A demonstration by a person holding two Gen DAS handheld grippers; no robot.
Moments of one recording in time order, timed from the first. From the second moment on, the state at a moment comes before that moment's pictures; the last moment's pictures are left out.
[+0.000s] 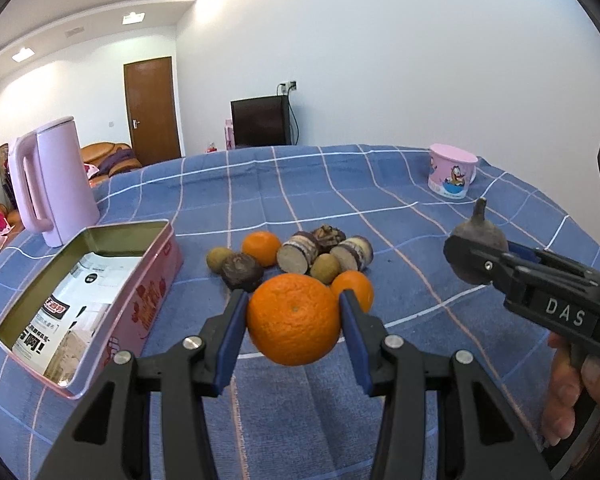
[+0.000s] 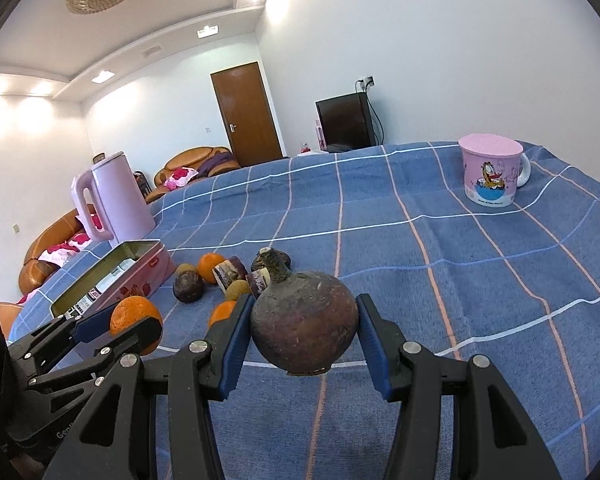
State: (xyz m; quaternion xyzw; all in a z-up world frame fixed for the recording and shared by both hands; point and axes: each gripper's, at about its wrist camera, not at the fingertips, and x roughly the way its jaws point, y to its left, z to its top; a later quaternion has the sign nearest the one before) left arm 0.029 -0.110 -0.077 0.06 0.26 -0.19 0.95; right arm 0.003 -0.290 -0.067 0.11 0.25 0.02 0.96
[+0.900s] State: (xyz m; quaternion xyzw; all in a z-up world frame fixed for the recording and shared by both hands) left arm 0.010 -0.098 -0.062 0.06 0.19 -0.16 0.97; right arm -0.017 -0.285 -0.059 0.09 0.19 0.03 0.98
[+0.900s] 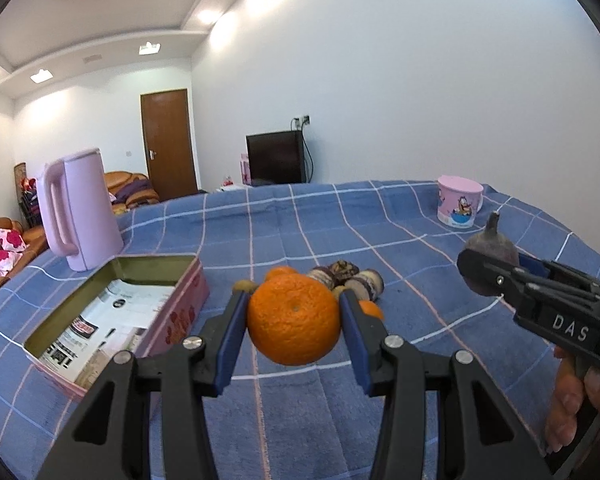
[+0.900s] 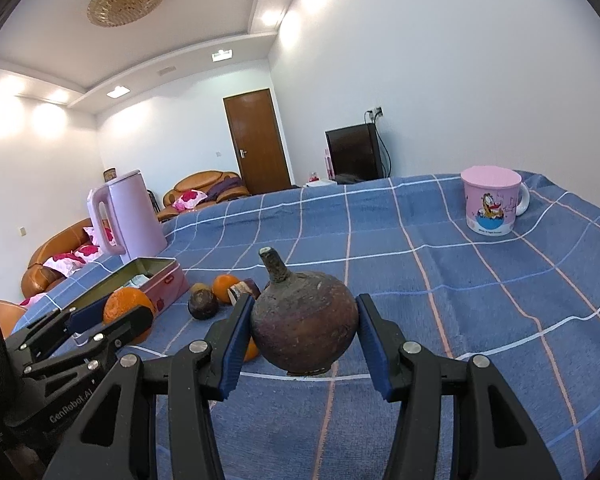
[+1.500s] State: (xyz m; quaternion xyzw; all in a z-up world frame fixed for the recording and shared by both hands) left arm 0.012 -0.077 -0.044 0.06 0.16 -0.12 0.98; right arm -0.012 -0.270 -0.056 0.07 0.19 0.02 0.98
